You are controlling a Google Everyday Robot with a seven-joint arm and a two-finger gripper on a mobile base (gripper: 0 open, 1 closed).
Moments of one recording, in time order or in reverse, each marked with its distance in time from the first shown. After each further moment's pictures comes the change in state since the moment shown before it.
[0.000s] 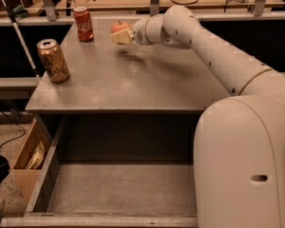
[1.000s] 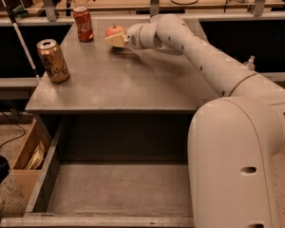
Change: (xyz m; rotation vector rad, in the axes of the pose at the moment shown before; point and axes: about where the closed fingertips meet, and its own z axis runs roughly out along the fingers) arm 0.009 0.007 0.031 -0.021 -0.036 0.031
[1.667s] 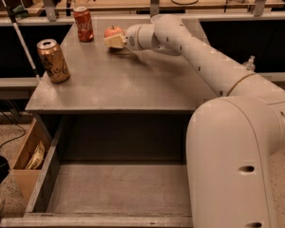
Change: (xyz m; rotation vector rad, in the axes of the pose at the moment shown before) arm 0.002 0.004 0.005 -0.008 0.003 0.001
